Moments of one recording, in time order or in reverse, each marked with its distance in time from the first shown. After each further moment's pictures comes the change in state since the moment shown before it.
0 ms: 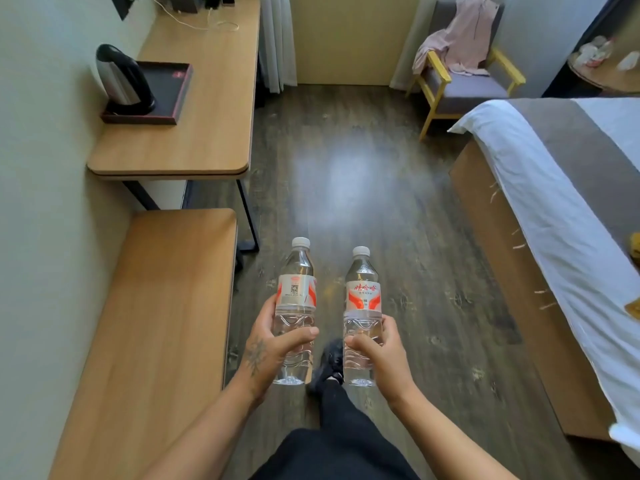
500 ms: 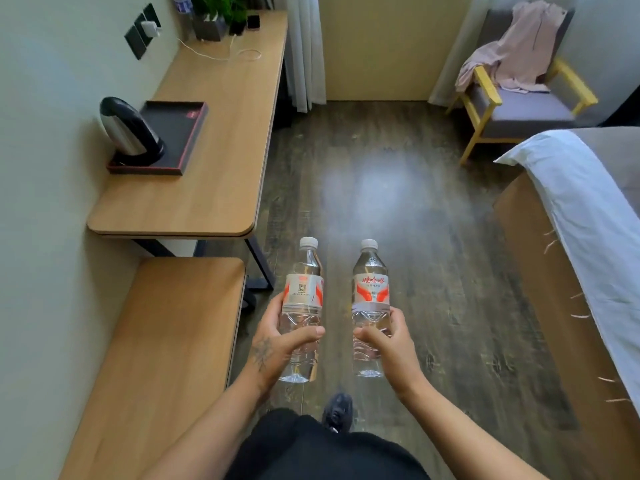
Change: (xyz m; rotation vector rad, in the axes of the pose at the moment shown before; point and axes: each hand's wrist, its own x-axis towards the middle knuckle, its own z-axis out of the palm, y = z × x) left_hand 0.243 0.126 0.032 0.025 0.113 0.011; right_hand 0.264 -0.147 -0.008 -0.050 -0.080 -0.008
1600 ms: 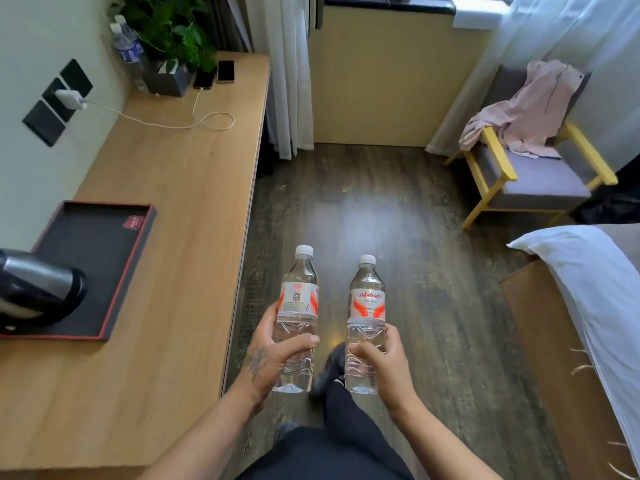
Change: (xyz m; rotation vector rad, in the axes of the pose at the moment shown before) left_hand 0.511 0.227 -0.017 -0.118 -0.062 -0.075; right_hand 0.480 -0.243 0.065 0.041 0.095 0.062
